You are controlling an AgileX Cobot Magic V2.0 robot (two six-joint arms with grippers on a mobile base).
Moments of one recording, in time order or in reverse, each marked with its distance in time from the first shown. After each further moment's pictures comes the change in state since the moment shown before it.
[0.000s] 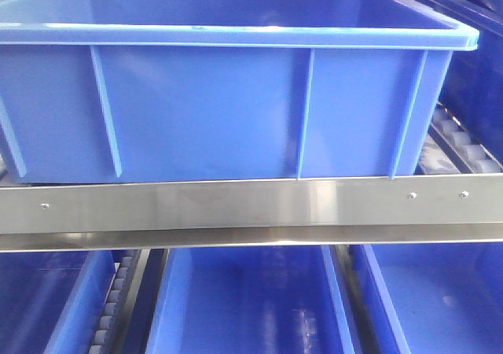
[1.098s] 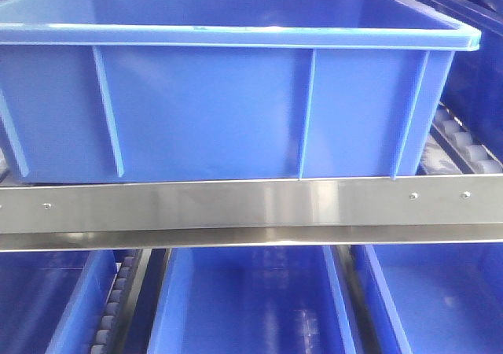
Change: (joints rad) left arm 0.130 -0.054 0.107 -0.093 -0.103 0.125; right arm -0.001 -0.024 0.015 0.004 0.013 -0.002
